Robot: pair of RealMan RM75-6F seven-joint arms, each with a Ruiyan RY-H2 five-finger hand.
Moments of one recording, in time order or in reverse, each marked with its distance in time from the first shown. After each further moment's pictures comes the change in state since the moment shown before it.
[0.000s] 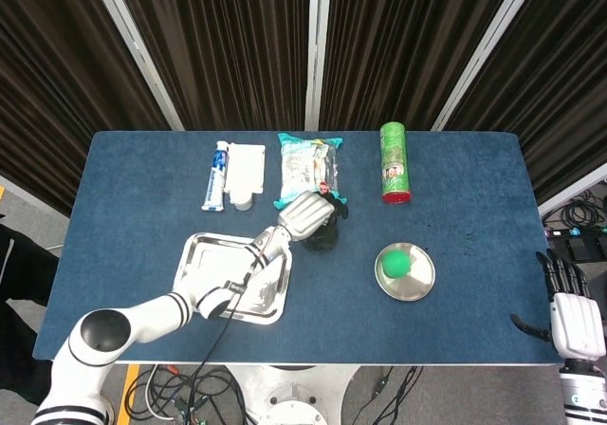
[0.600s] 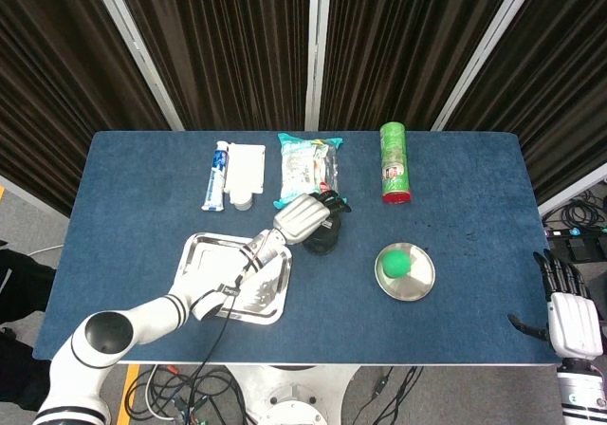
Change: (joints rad) left arm 0.019 0.003 0.072 0.021 0.027 0.087 -0.053; right arm 0.004 -0.008 0.001 0.001 0.002 -0.011 -0.005
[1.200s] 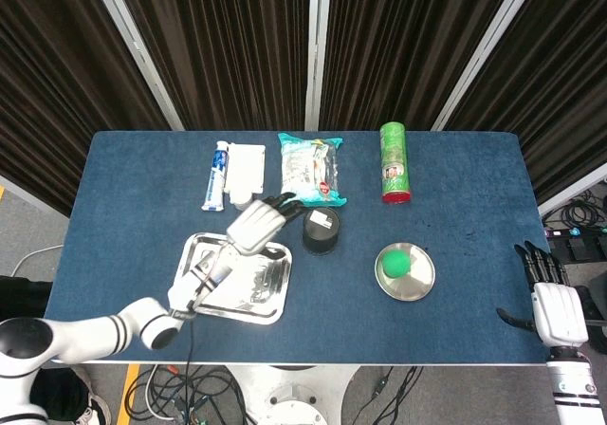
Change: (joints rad) left arm 0.281 0.321 0.062 -0.568 -0.126 0.209 0.413; right arm 0.065 0.029 0.008 -0.047 -0.019 -0.082 -0.050
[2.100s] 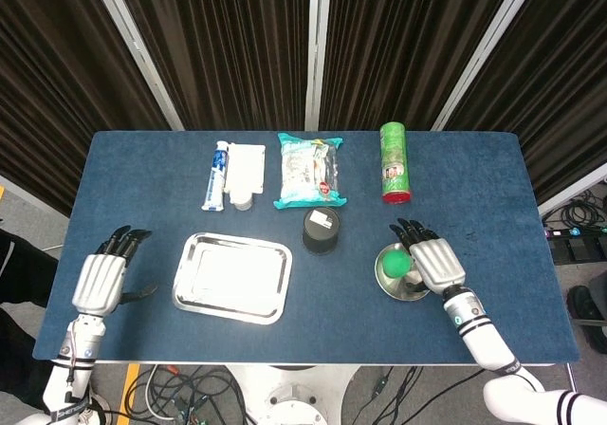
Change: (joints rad) left arm 0.561 0.211 0.178 -0.194 0.045 0.483 0.001; right arm 0.404 -0.151 0.082 -0.083 0.246 -0.463 -0.419
